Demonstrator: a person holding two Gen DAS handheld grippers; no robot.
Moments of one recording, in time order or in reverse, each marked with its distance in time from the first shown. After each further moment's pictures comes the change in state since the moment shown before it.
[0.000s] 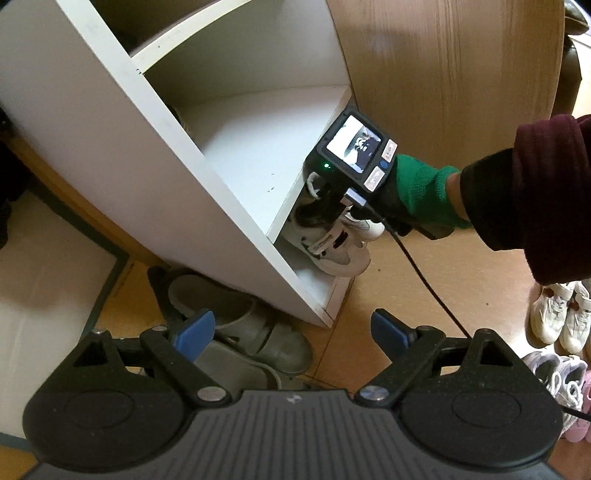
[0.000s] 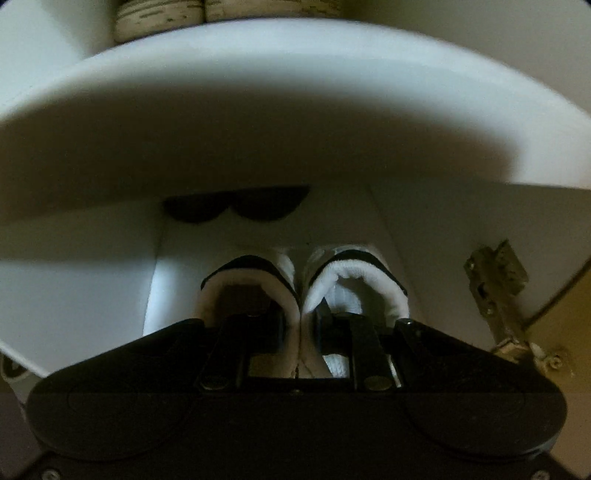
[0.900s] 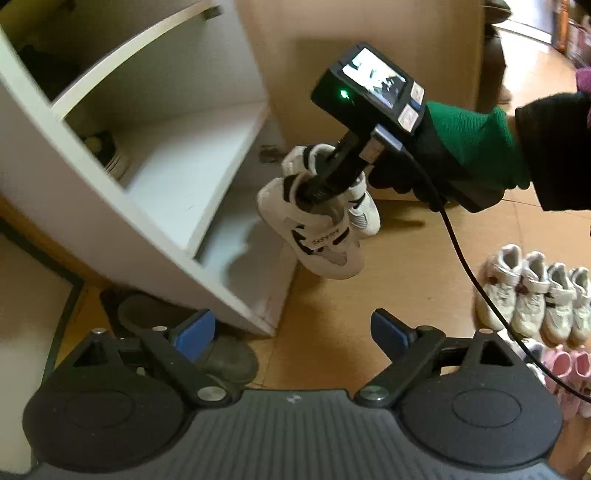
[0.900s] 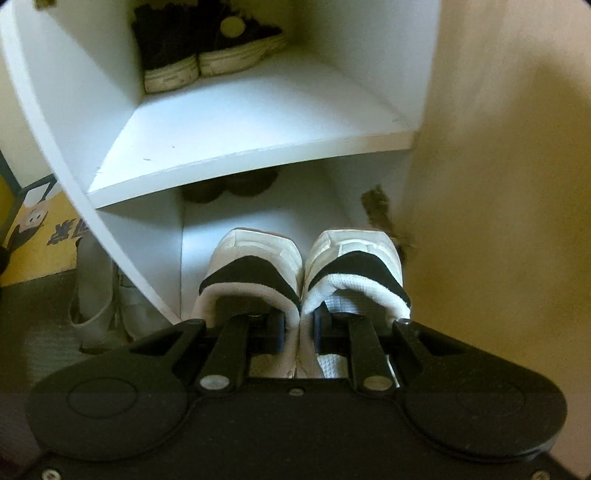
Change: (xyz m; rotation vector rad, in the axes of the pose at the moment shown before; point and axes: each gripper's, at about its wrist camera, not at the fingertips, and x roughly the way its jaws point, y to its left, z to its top) left arm 0.010 -0.022 -0.010 0.072 -0.049 -0.126; right arm -0.139 -0.040 -0.036 0.078 0.062 -0.022
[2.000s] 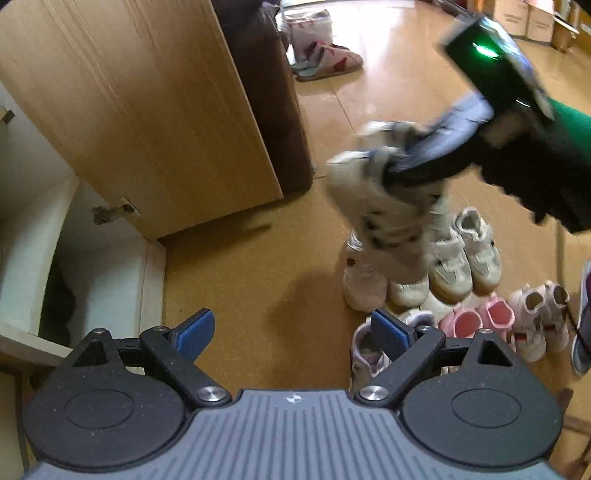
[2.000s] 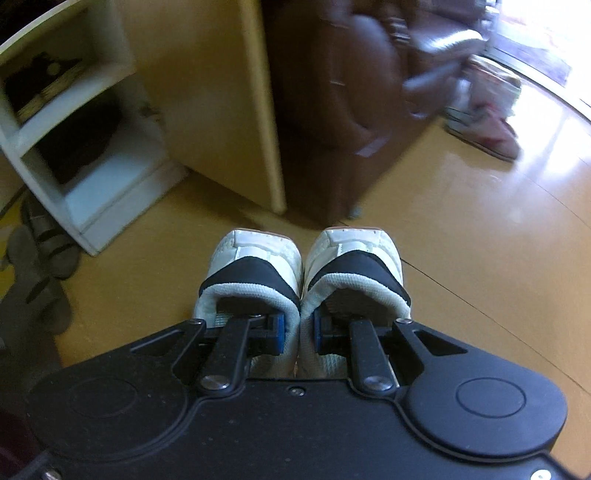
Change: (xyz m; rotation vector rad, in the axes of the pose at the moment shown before) left arm -0.028 -0.172 -0.016 0.350 -0.025 -0.264; right arm -0.214 -0.045 -0.245 0.503 0.038 -0.352
